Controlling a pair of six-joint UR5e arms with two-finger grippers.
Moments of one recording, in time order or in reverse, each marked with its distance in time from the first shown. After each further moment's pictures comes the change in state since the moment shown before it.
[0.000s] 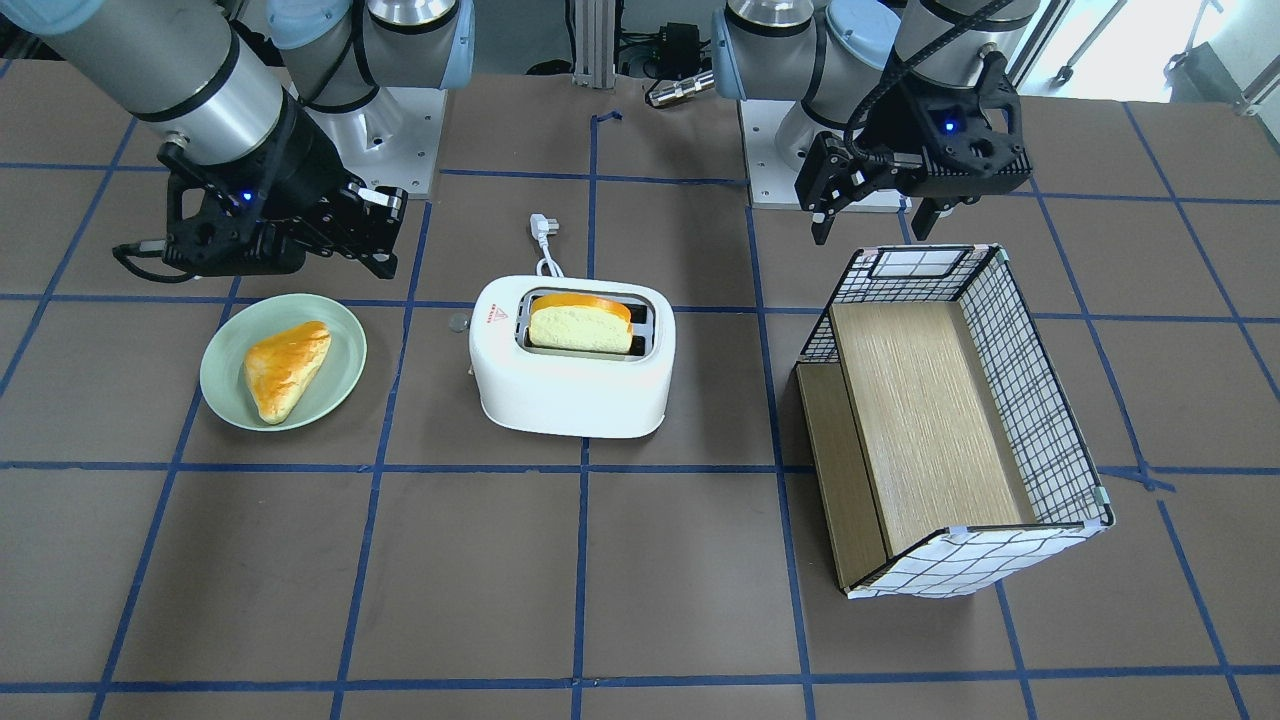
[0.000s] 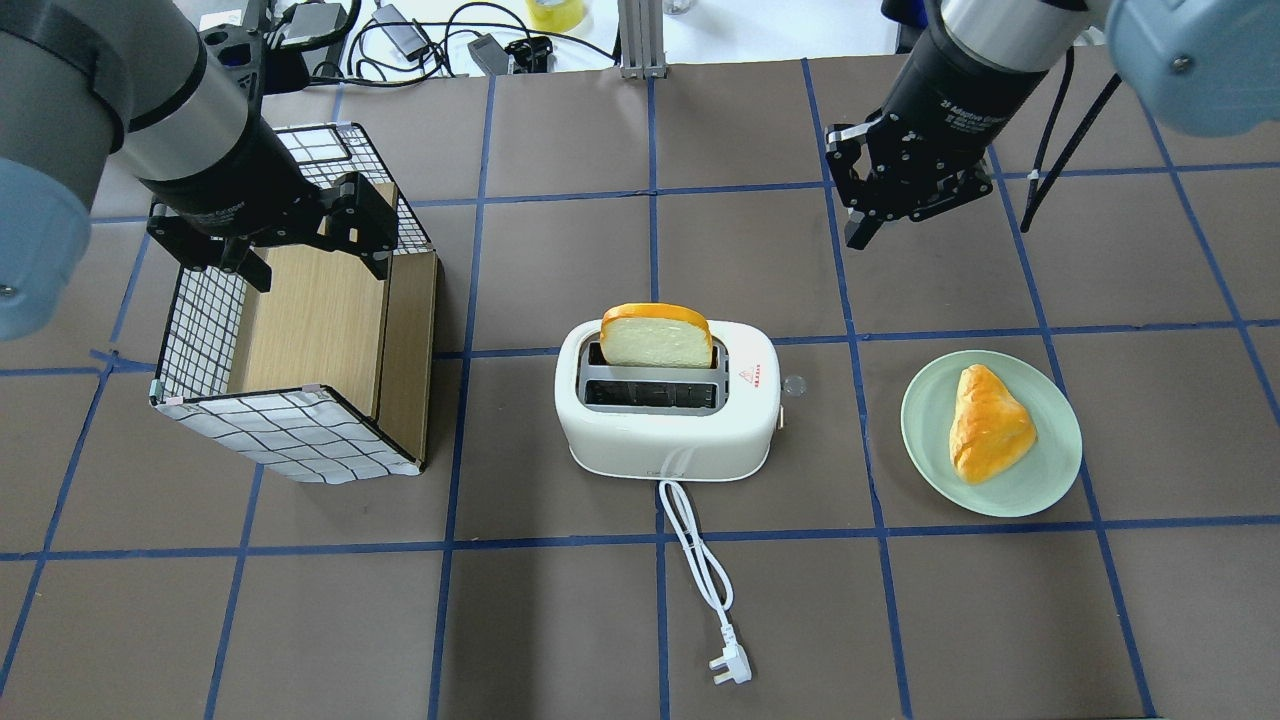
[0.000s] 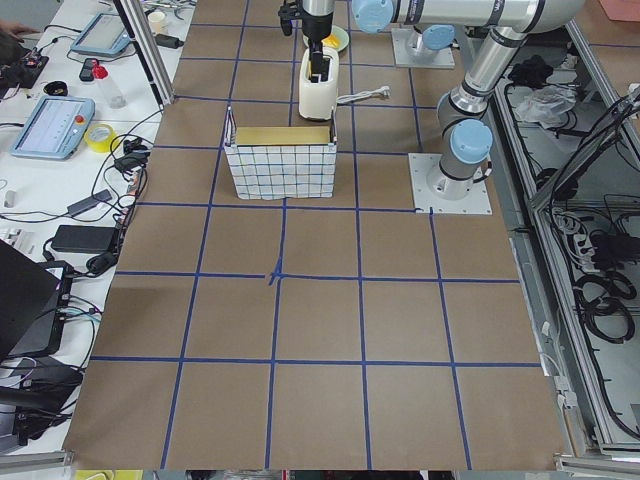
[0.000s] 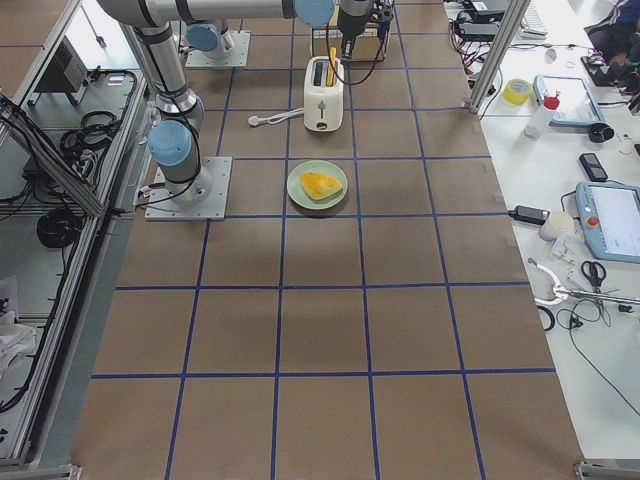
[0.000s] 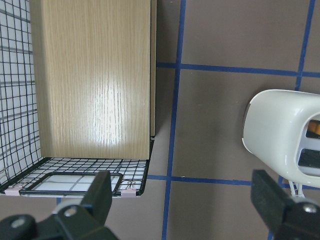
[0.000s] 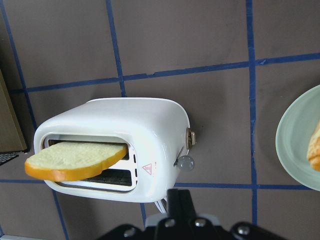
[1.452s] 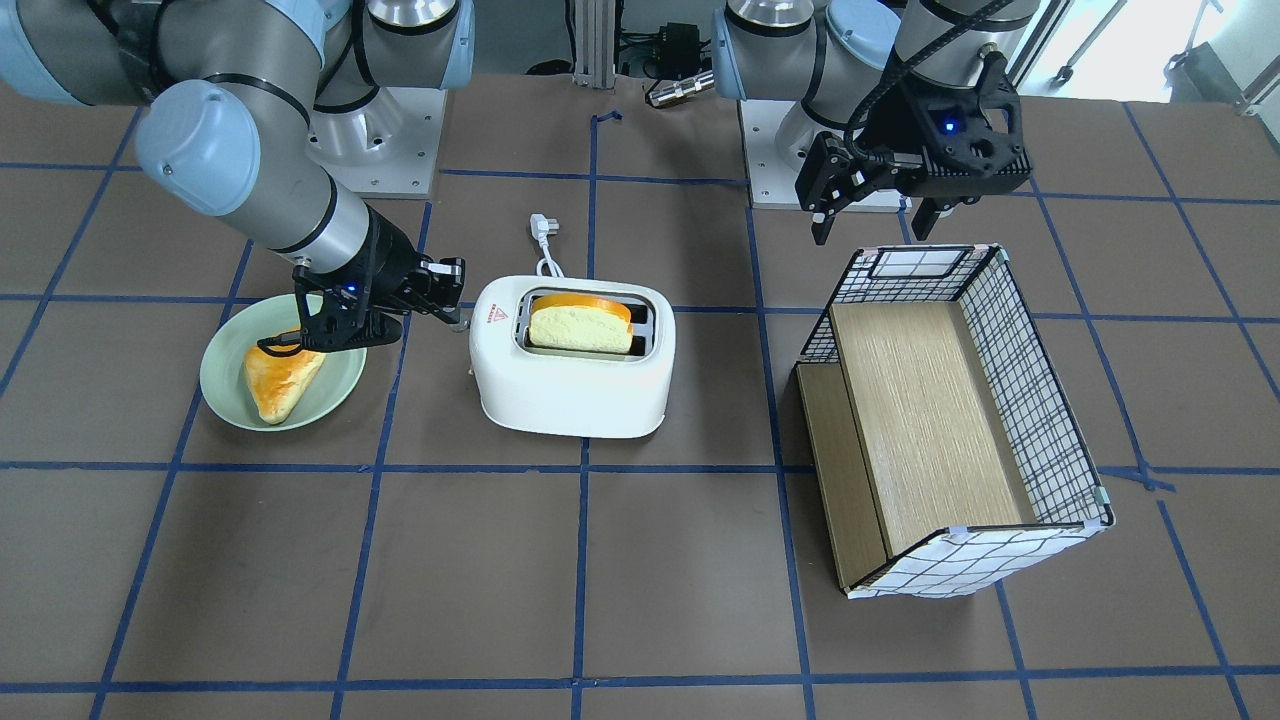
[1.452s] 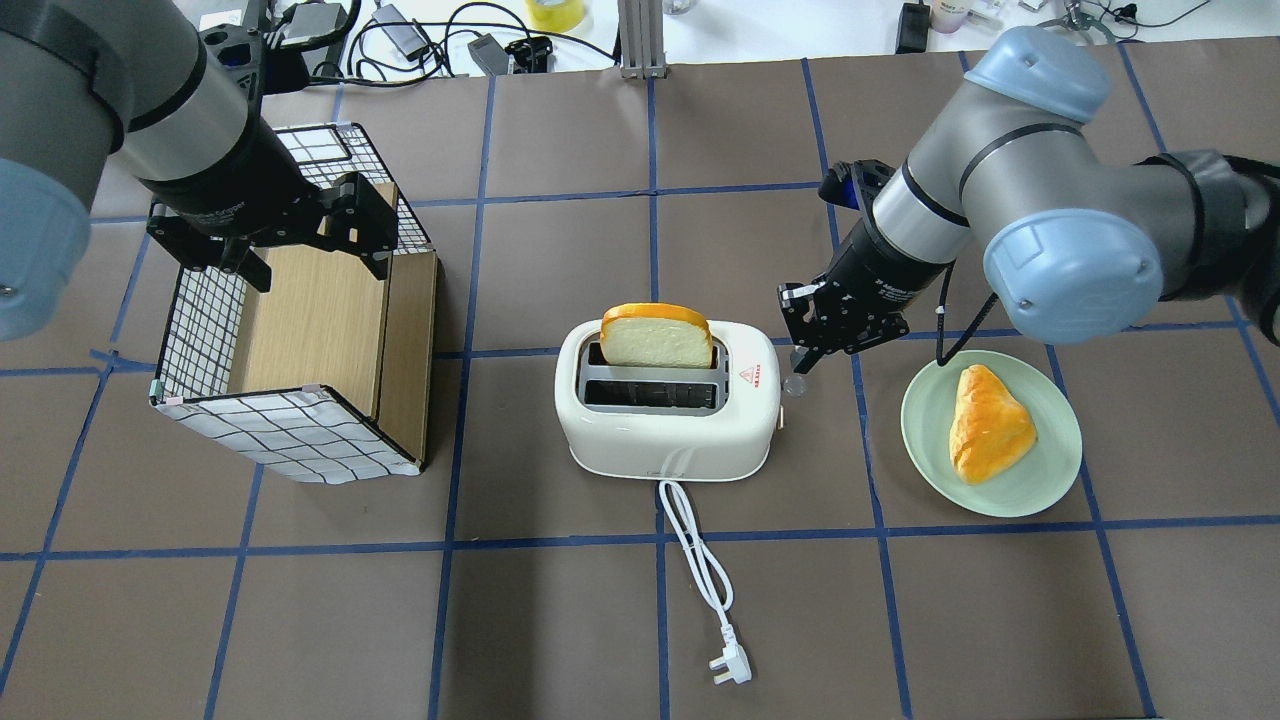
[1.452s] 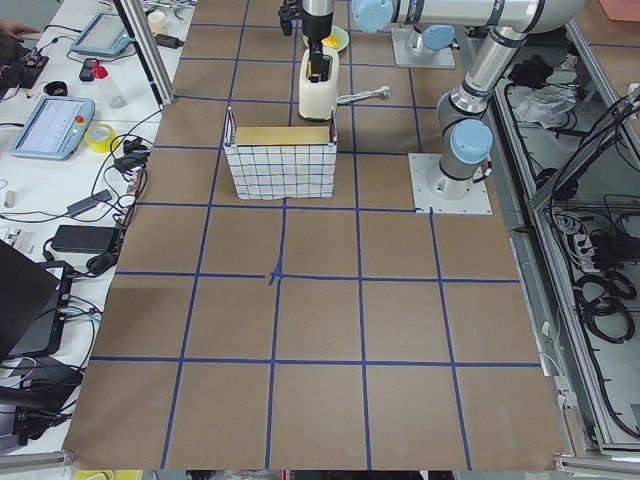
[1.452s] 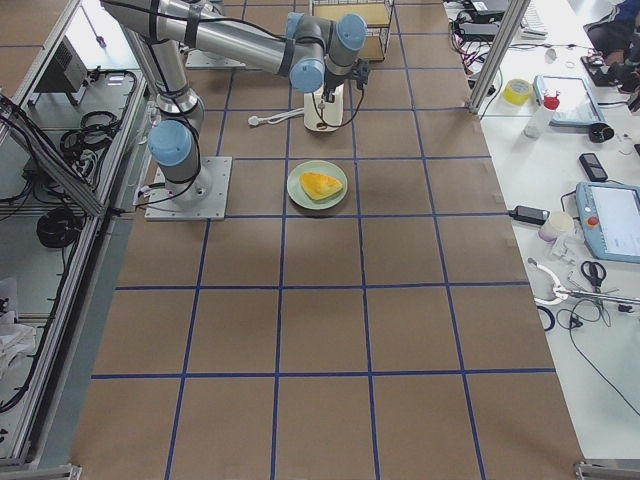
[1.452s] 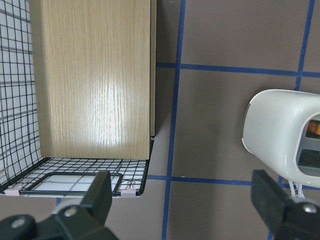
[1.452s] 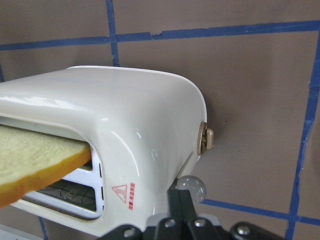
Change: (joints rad) left arm 0.000 0.000 0.000 0.000 0.000 0.000; right arm 0.003 0.016 0.335 -0.289 0.086 -0.101
